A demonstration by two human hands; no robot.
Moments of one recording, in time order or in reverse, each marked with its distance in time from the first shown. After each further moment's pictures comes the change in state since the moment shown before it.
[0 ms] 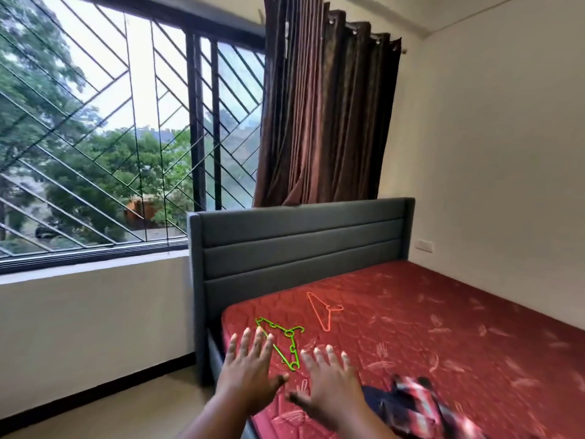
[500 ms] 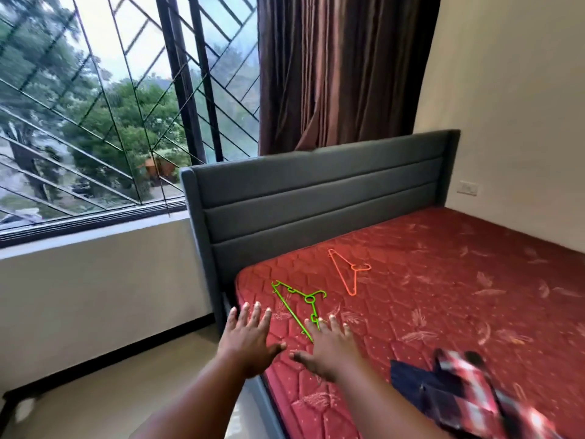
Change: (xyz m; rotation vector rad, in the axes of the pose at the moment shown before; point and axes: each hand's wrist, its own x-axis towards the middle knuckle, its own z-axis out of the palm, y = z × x) left_hand 0.179 -0.069 0.085 0.059 -0.232 -0.091; right_hand 0.224 0.035 0.068 0.113 -0.167 0.008
